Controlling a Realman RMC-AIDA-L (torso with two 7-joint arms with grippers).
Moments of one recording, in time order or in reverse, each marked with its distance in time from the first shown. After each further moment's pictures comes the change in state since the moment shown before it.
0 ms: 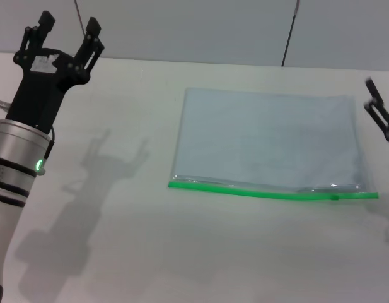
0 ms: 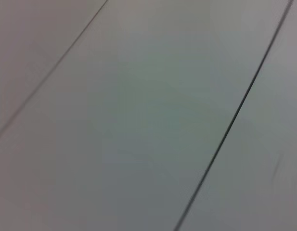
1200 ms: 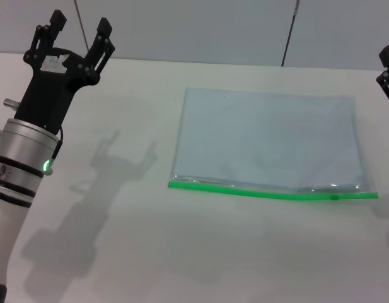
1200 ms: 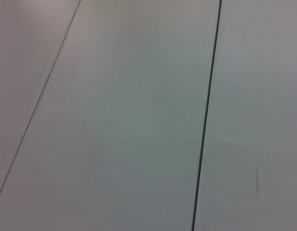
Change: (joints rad) left arm -0.008 -0.003 0.002 -0.005 0.031 0.005 -0.003; right arm 0.021 -0.001 0.027 -0.026 0.008 -0.095 0.395
